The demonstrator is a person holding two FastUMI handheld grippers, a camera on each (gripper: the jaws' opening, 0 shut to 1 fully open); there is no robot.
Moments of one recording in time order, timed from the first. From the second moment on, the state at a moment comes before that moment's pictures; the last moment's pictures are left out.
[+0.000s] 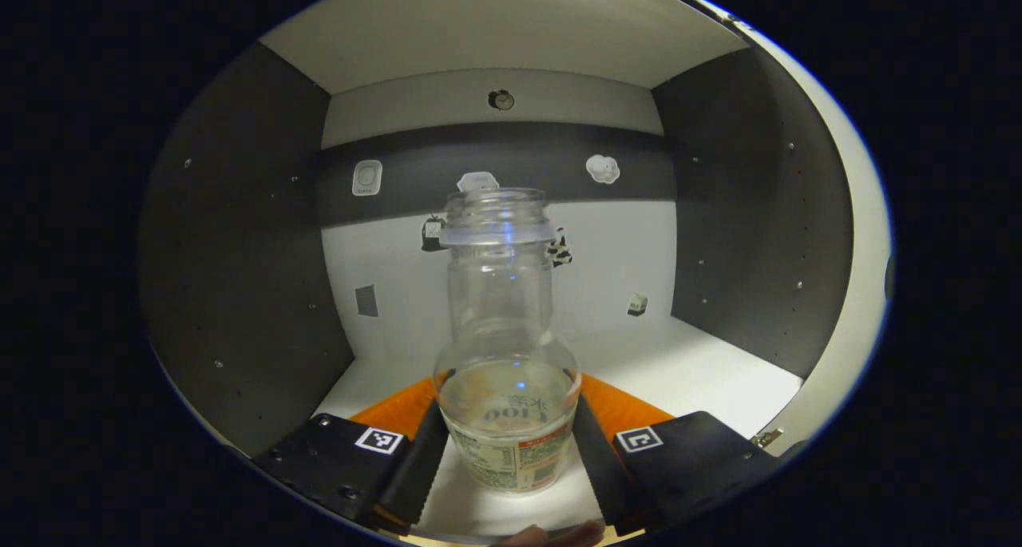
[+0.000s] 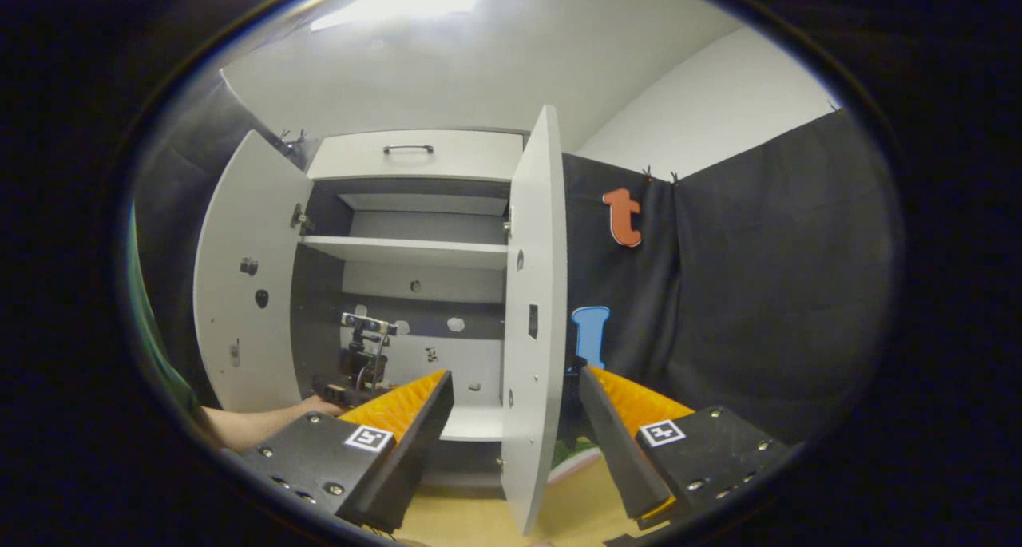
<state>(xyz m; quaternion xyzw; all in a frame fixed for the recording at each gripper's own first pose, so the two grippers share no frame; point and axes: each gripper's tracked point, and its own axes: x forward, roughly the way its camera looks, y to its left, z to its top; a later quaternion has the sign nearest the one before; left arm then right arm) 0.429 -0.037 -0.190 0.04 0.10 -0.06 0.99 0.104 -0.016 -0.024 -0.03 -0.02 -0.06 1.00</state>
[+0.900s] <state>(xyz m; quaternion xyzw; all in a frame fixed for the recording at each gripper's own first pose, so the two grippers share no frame) 0.167 -0.071 -0.129 -0.03 0.04 -0.08 1.00 -0.034 -0.081 -0.032 0.02 -0.03 -0.01 1.00</state>
